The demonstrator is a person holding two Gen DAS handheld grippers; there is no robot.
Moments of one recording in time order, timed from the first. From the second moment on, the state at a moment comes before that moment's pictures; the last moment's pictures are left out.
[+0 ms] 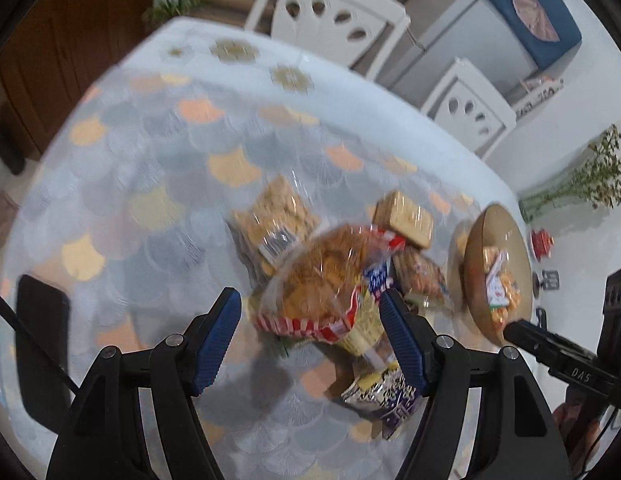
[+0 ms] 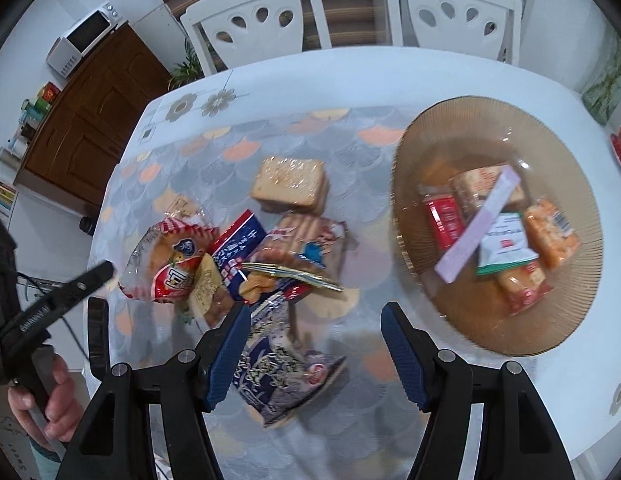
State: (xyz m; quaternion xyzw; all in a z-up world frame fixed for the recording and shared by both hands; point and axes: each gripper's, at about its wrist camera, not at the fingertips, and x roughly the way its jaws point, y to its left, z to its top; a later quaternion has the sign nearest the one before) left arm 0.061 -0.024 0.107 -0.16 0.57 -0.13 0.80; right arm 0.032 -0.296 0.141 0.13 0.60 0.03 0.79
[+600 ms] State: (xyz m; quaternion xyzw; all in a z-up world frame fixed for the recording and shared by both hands) left arm 0.085 -0.071 0.066 -0.03 0.59 -0.19 0.78; right arm 0.098 -0.287 0.080 0.19 0.64 -0.01 0.75
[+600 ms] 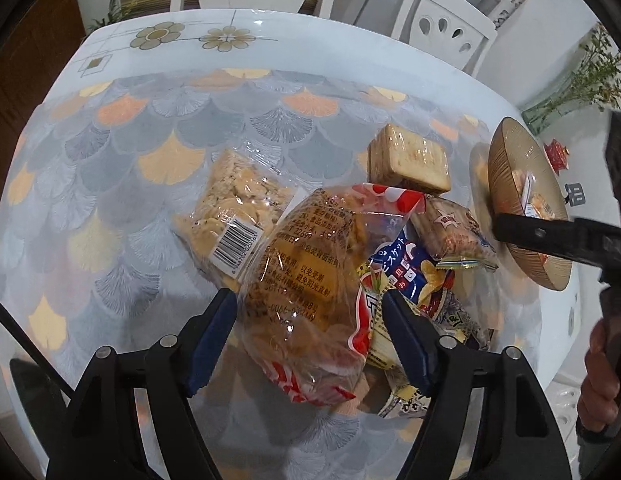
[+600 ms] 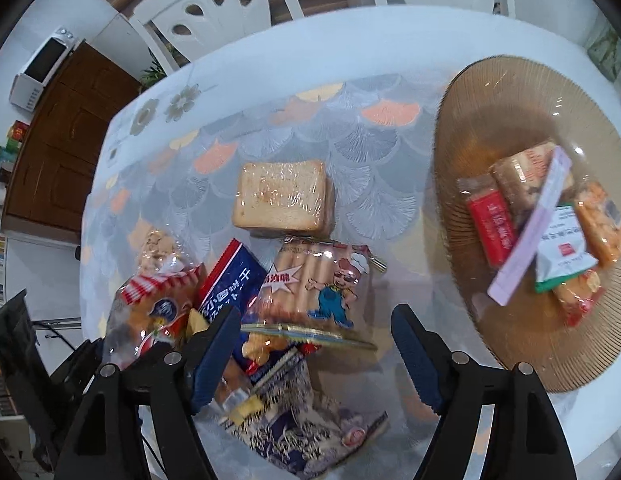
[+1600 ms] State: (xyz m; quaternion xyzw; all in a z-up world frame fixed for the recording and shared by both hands) left arm 0.075 -0.062 0.081 -0.04 0.55 -0.20 0.81; right arm 0.113 -0.269 0.043 0.15 0.65 -0.02 0.74
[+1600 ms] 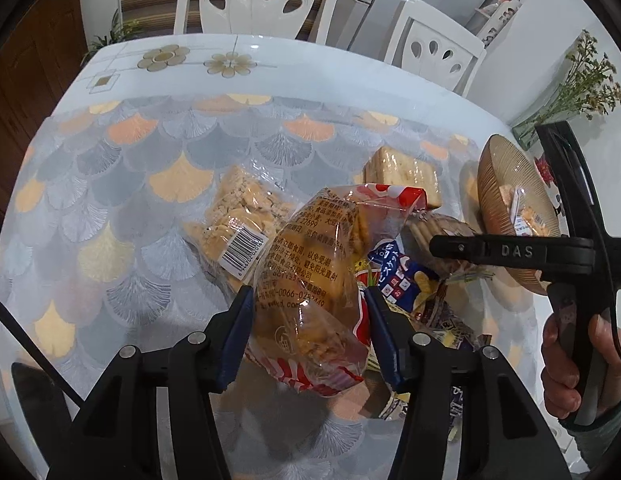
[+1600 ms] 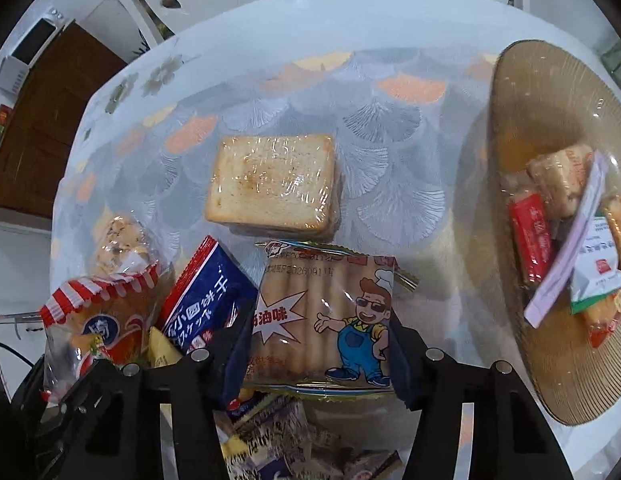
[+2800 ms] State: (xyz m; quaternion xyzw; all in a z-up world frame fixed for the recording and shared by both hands) left arm 0.009 -0.151 0.178 -0.17 0.47 -0.15 0.85; right arm 0.069 -0.355 0.170 0.04 0.60 0.10 0.79
